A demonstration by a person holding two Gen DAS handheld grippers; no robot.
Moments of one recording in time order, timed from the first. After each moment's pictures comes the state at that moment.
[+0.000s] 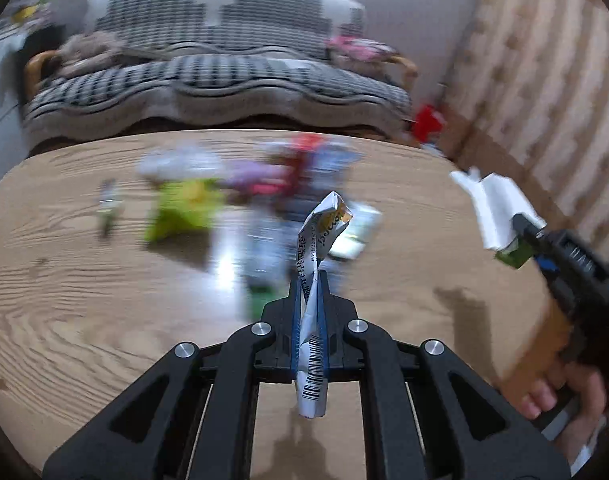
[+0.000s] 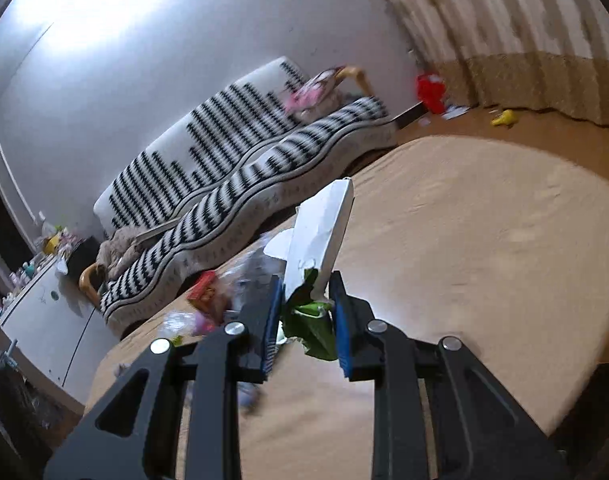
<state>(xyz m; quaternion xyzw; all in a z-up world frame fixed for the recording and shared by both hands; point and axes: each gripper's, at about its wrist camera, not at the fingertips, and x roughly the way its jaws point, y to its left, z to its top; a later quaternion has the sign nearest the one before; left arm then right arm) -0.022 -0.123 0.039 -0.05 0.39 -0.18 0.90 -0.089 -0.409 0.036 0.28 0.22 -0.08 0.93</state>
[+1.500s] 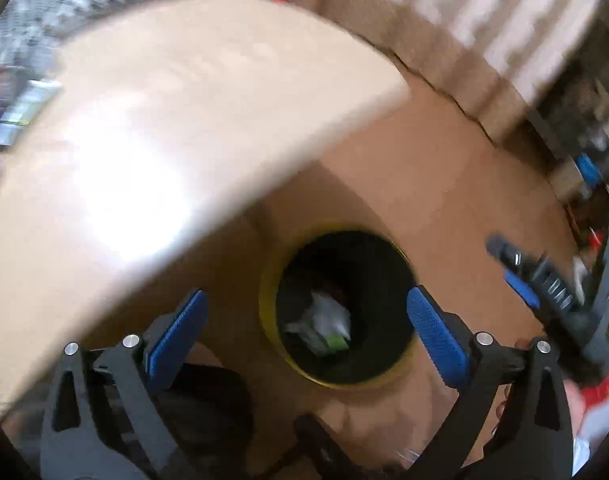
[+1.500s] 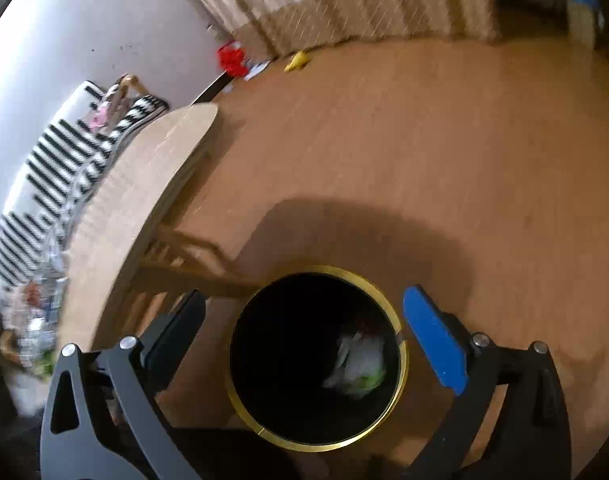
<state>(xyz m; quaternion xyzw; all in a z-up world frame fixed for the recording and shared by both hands) -0.143 -0.370 -0.041 0.08 0.51 -0.33 0.79 -0.326 -0.581 -0.075 0.33 0.33 -0.33 0.82</state>
